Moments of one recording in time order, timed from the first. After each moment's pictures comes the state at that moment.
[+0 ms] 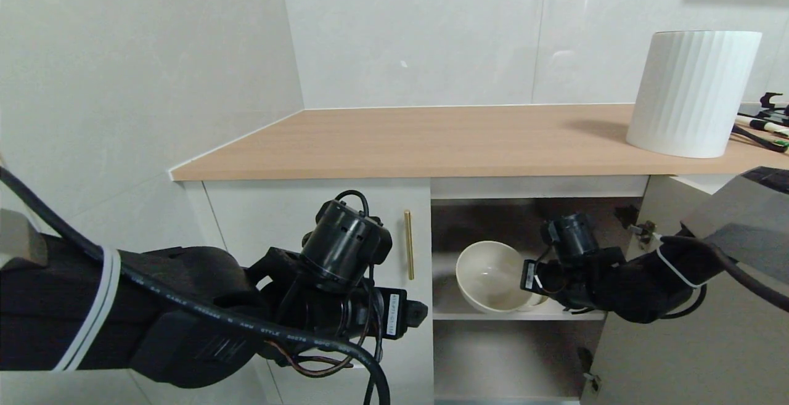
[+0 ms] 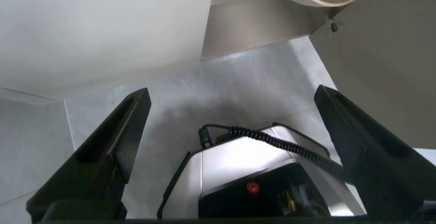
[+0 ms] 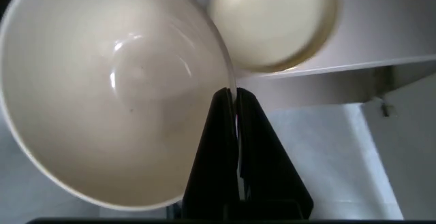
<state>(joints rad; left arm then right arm) -0.74 1.83 -0.96 -0.04 0.18 -0.48 0.41 2.16 -0.96 -0.46 -0.20 0.55</state>
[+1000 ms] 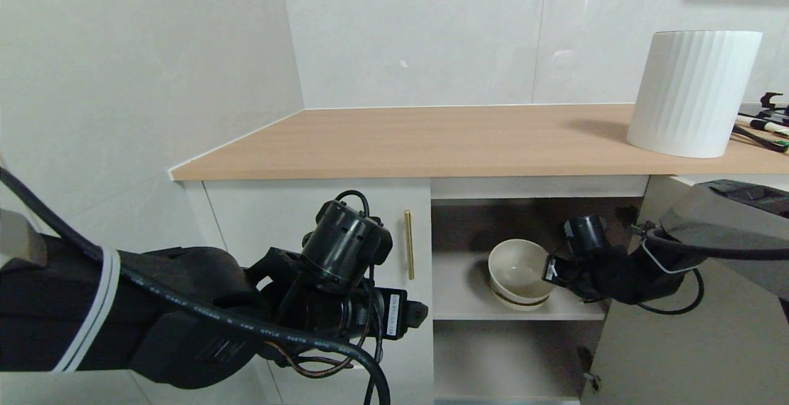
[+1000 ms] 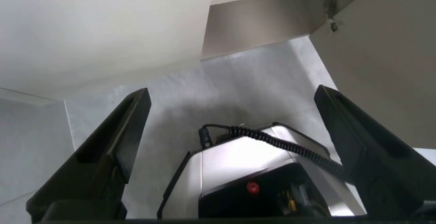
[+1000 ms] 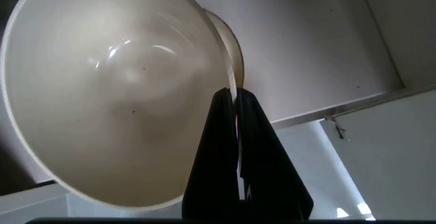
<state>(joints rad) -0.74 1.83 -0.96 -0.04 0.18 -0.48 0.23 2.35 -1.11 -0.47 -0.22 0.52</state>
